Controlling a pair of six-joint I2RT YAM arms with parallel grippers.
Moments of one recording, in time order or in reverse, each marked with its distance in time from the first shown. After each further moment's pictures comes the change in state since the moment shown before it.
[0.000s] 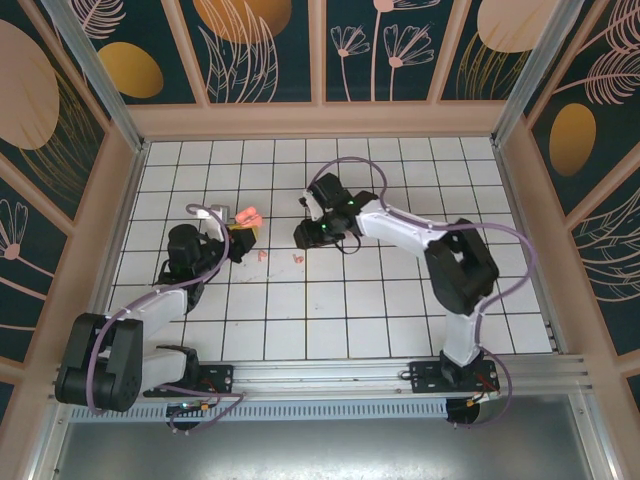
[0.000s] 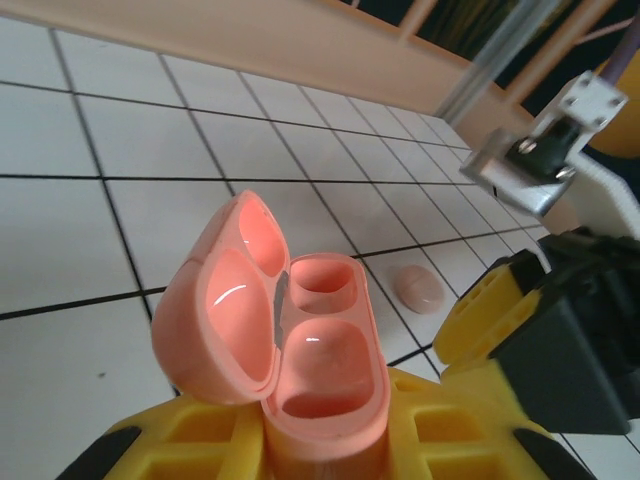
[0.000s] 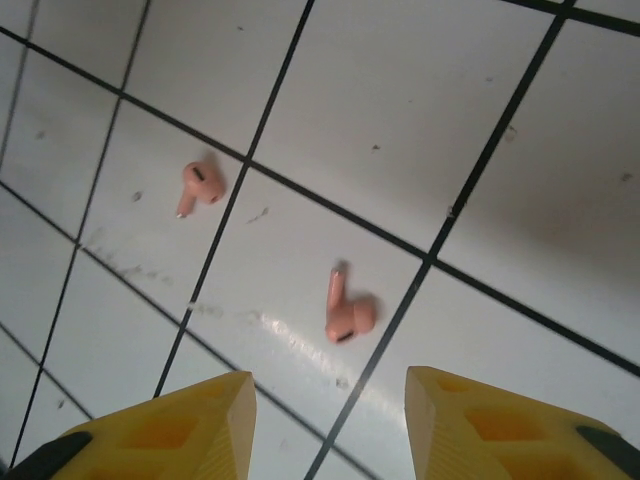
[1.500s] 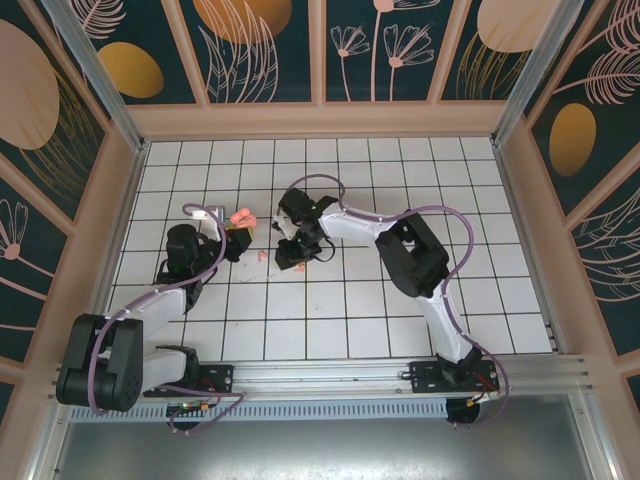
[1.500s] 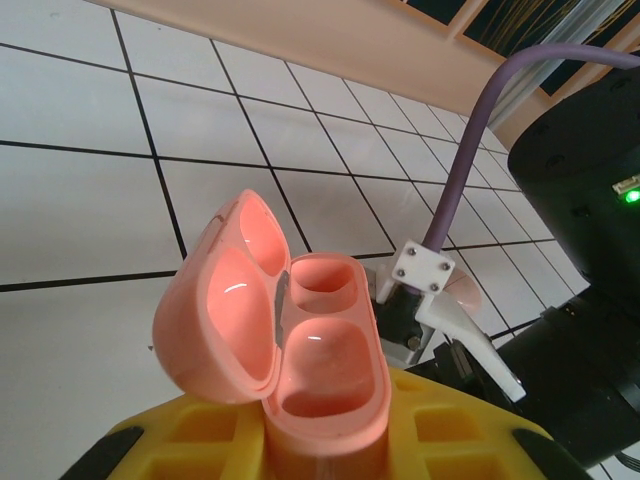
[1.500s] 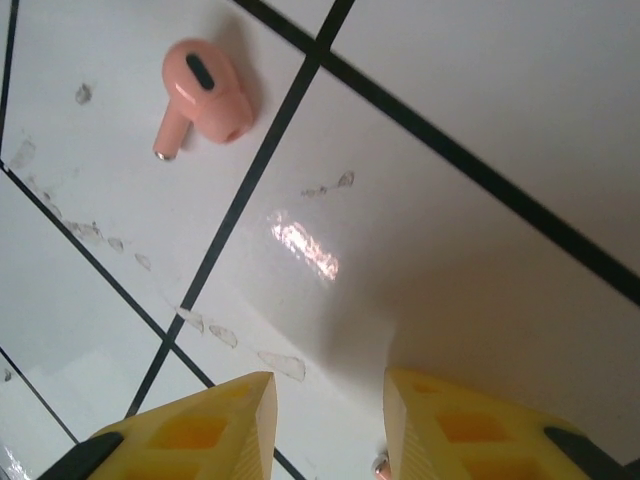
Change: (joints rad) left arm 0.018 -0.002 0.006 -0.053 -0.041 -0.011; right arm 0.085 0.297 0.238 -0.159 -0.135 -0.117
